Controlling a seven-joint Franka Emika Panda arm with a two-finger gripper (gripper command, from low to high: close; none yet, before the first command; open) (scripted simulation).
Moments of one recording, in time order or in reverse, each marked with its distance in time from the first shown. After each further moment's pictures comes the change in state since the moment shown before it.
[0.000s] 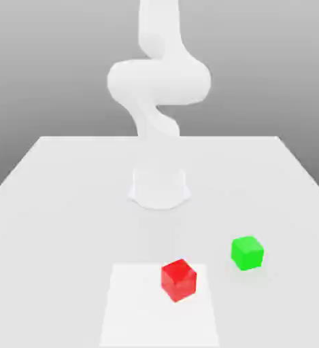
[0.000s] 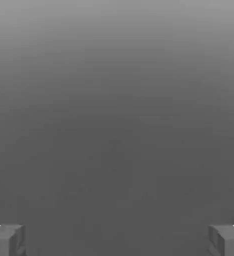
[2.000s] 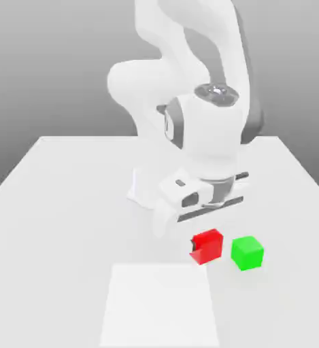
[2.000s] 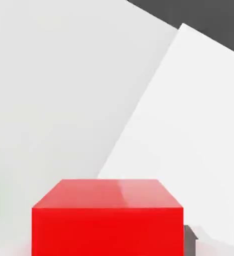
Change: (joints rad) arm 0.155 0.627 0.124 -0.493 0.042 0.392 -0.157
